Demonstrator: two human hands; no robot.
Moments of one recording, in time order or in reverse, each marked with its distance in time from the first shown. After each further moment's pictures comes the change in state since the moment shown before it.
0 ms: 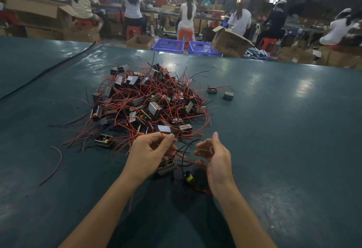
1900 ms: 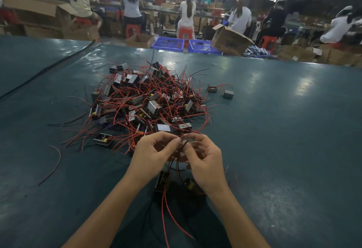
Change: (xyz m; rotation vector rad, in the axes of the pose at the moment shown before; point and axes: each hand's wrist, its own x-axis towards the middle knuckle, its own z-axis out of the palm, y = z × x) left_hand -0.004 0.006 0.006 0.058 -0.034 0.084; right_hand -0.013 0.008 0.009 -0.319 -0.198 -0.375
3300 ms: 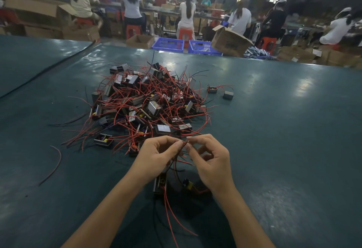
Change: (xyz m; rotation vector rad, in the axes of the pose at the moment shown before) left_hand 0.001 0.000 0.003 -0.116 -0.094 -0.145; right_hand 0.007 0.006 -0.015 -0.153 0.016 -0.320
